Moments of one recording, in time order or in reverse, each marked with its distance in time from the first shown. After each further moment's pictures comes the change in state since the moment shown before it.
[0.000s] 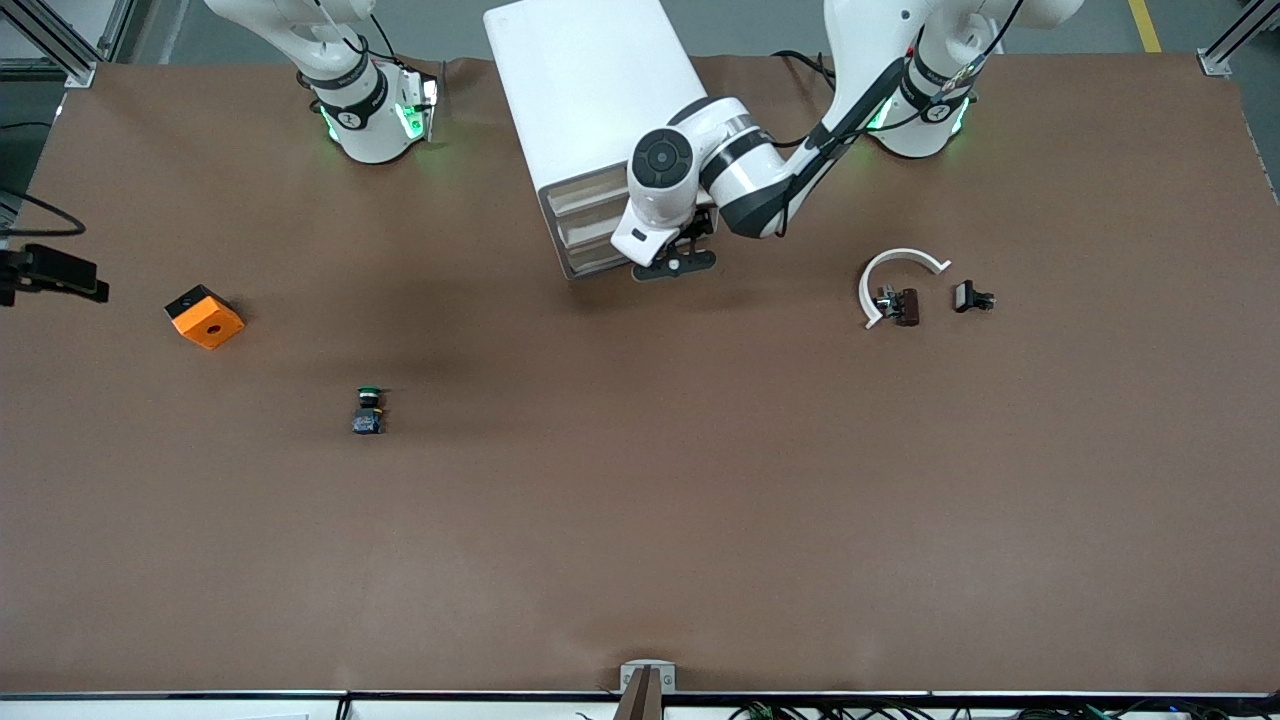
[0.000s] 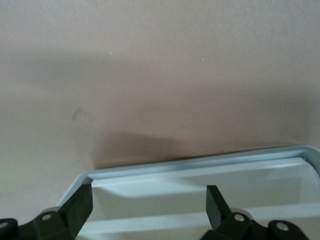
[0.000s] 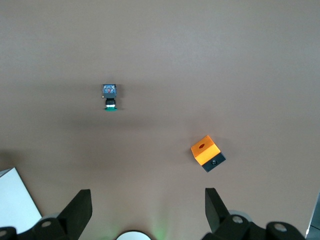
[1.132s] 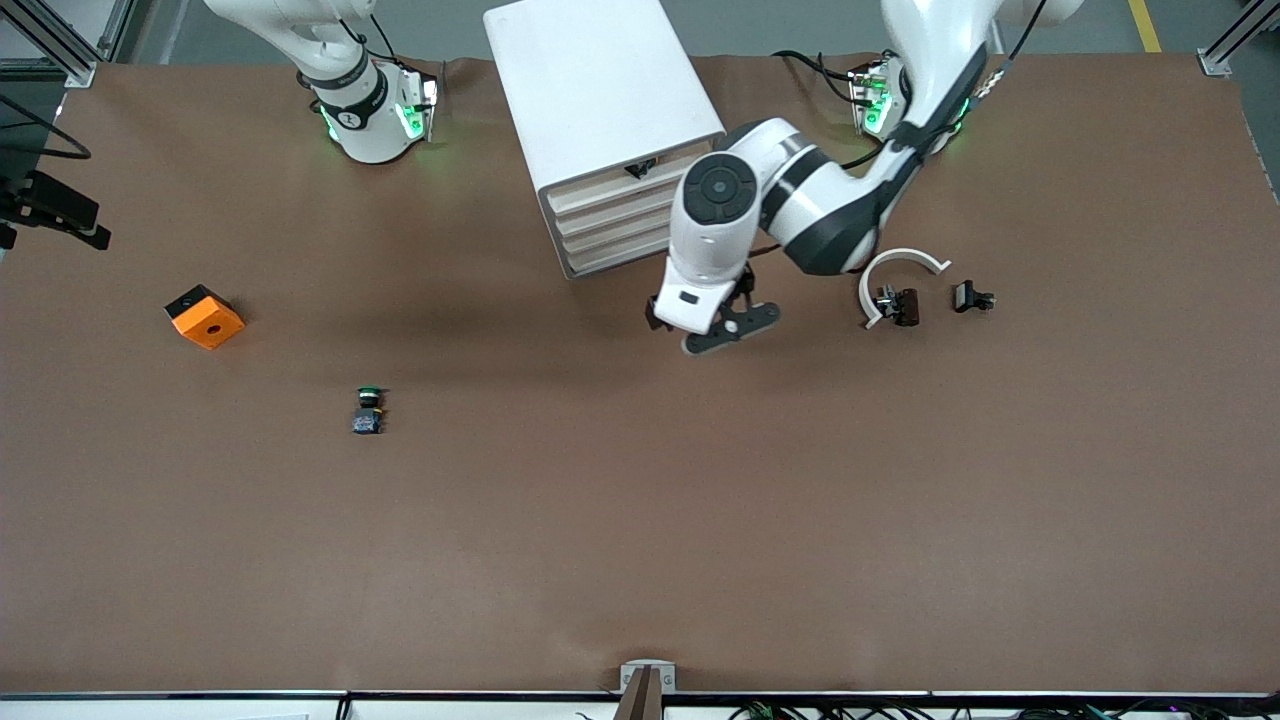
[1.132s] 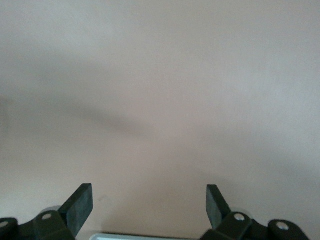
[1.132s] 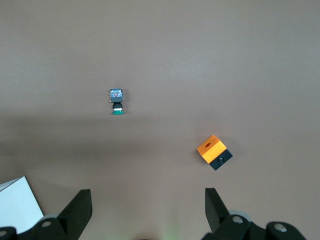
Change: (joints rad) left arm 0.085 -0.039 0.152 0.330 0.100 -0.217 -0.028; right arm 0.010 -0.270 0.012 -0.323 0.004 0.171 0.073
